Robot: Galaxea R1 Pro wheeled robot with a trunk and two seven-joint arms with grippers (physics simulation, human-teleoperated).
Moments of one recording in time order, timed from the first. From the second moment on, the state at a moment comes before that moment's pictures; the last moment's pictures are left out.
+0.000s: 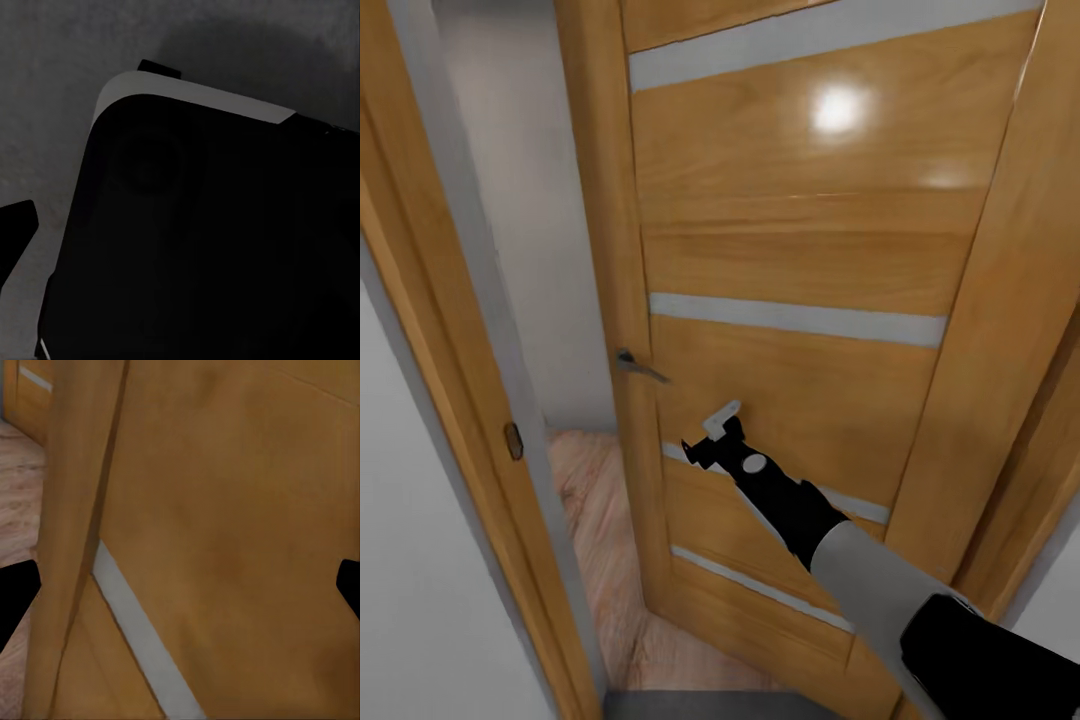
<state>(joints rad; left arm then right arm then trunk) 0.00 -0.02 0.12 -0.10 0.18 -0.06 -0.01 -0.96 0.17 0.66 -0.64 -0.07 0.12 0.01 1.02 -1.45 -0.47</state>
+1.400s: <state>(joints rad) 0.00 -0.02 0.13 -0.10 0.18 -0.06 -0.01 -1.08 0.17 0.64 -0.44 -0.08 0.11 -0.22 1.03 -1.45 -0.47</state>
